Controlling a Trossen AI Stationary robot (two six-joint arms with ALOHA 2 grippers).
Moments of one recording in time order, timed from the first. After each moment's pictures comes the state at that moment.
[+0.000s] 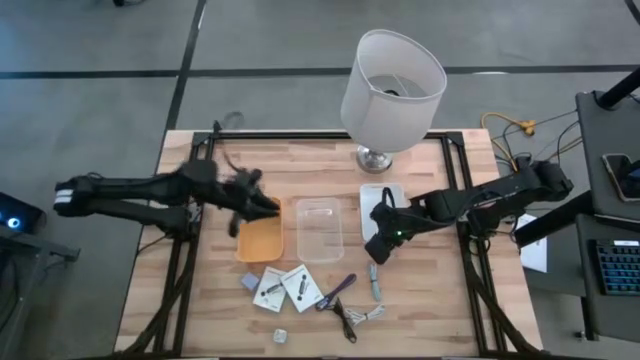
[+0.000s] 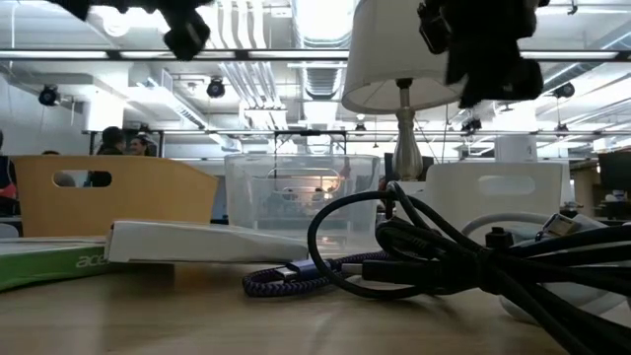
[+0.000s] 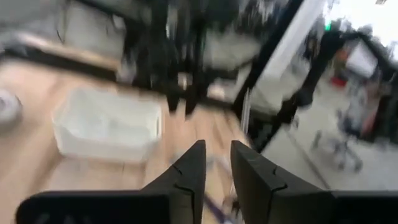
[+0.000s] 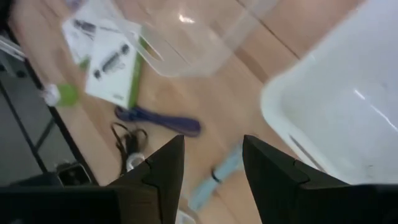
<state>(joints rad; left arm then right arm) 0.05 0.86 0.70 -0.01 0.30 -0.31 0.22 1.37 1.03 -0.65 -0.01 1.05</state>
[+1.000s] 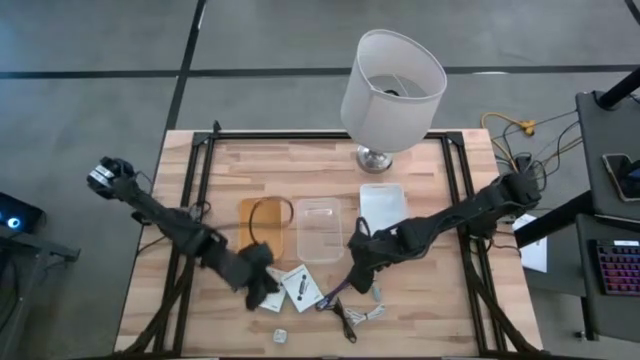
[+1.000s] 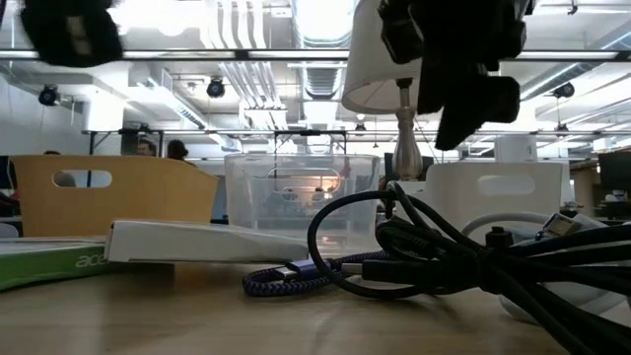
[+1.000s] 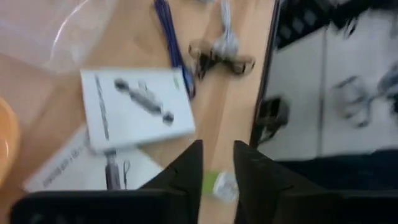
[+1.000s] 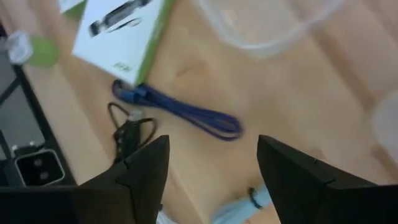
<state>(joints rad) -0.62 1.29 0.92 -0.37 -0.16 -1.05 0.35 1.70 1.19 -0.57 0.02 0.99</state>
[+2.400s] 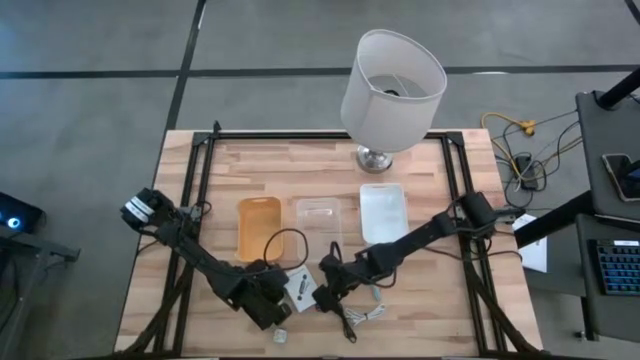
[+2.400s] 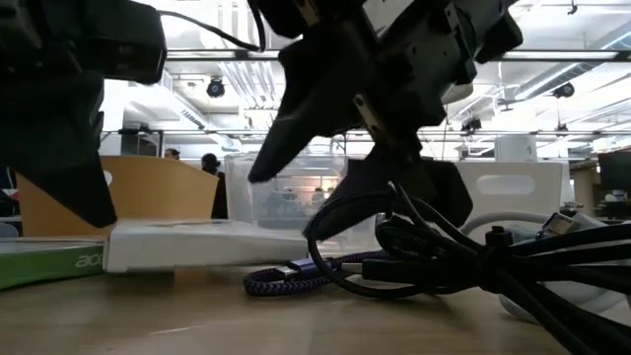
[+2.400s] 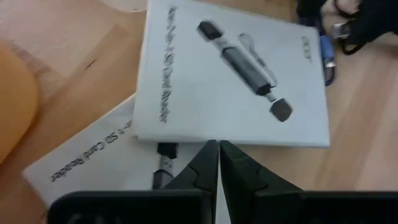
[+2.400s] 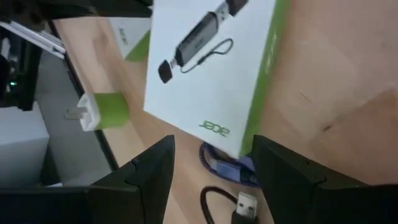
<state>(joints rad) -0.69 1.74 1.02 -0.43 -0.40 -1.27 0.38 2.06 1.25 0.01 -0.05 1.30</state>
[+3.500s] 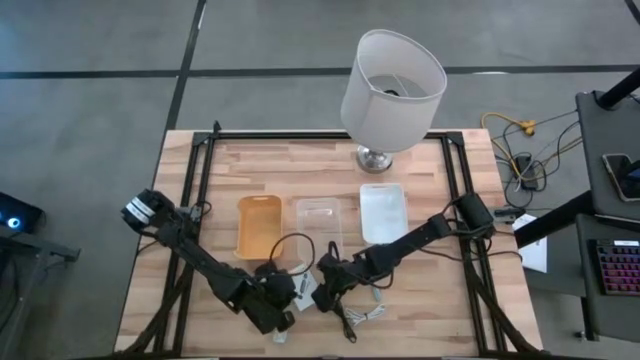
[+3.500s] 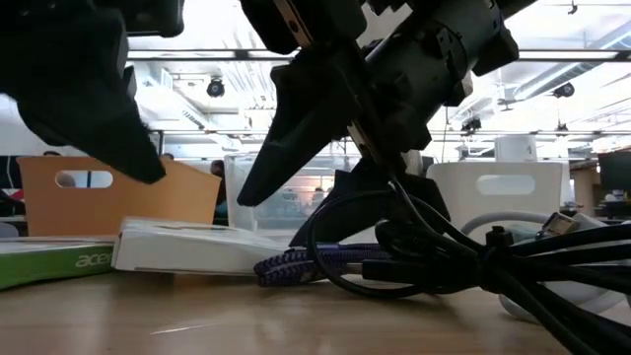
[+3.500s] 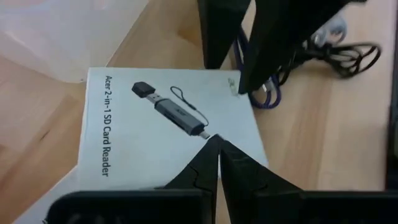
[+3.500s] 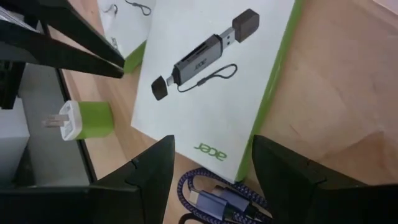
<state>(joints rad) -0.70 1.75 1.05 -0.30 -0.49 -1.05 0.37 2.08 1.25 0.03 0.00 1.19</state>
